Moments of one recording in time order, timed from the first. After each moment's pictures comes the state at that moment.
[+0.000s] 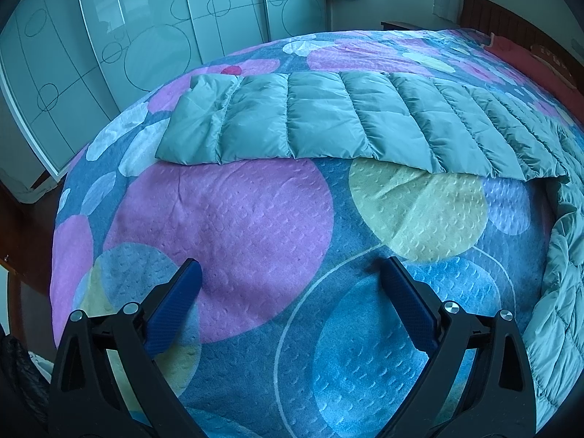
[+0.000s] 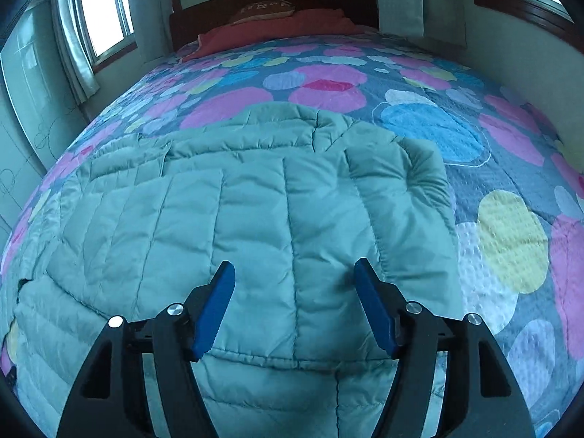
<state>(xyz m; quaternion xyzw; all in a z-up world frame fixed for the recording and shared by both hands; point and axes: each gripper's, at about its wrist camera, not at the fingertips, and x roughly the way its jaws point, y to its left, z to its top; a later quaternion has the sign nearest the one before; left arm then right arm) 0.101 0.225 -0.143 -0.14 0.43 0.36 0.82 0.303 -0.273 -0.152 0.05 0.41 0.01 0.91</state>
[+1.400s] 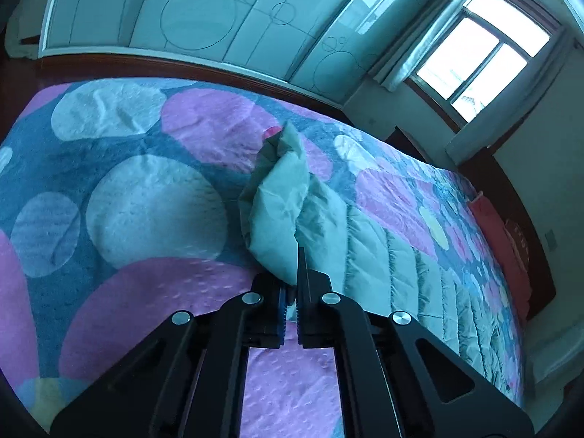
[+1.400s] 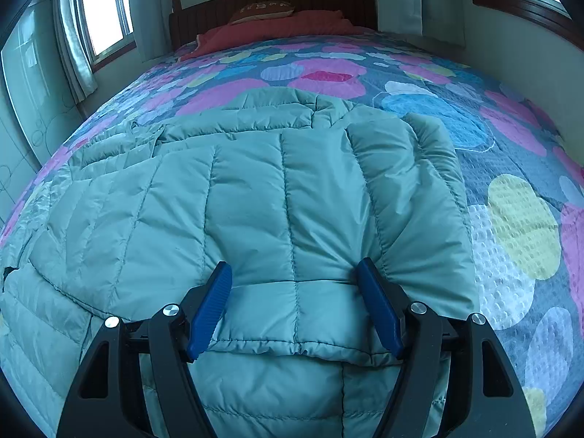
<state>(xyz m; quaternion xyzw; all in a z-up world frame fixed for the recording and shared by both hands) 0.092 0.351 -0.121 -0.39 0.22 0.33 0.83 0.301 -0.273 -0.170 0.06 0.40 0.00 0.91</state>
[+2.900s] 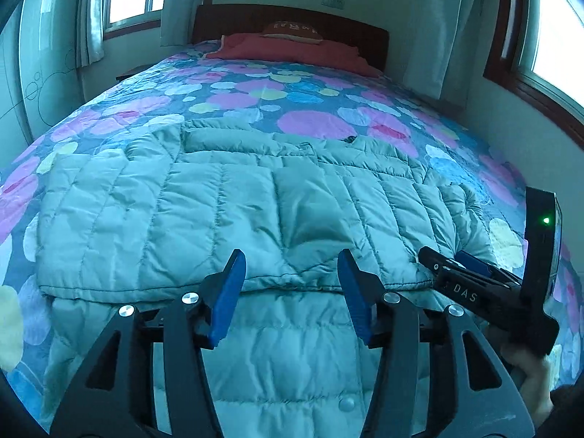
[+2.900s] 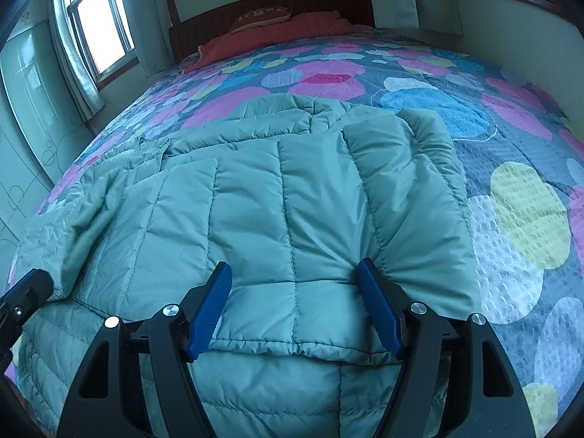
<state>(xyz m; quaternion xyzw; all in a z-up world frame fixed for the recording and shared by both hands) 0.245 -0.031 -0.096 -0.04 0.37 -0.08 0.93 0.296 -0.282 -0.169 0.10 0.39 0.02 0.91</state>
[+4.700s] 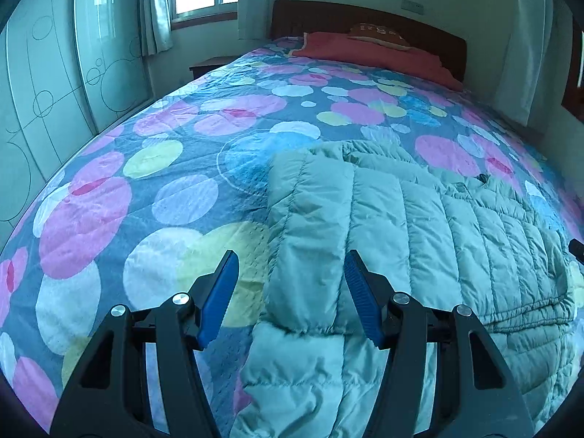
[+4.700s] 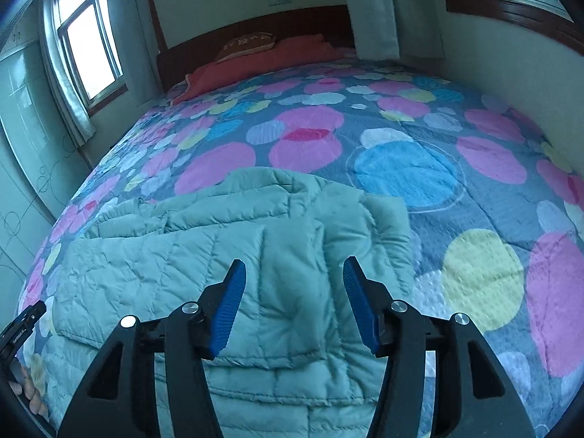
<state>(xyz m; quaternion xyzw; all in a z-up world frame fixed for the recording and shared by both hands) 0.308 0.094 -0.088 -0.03 0.39 0.05 0.92 0.314 -0.305 -0.100 0.12 0.36 0.00 0.92</state>
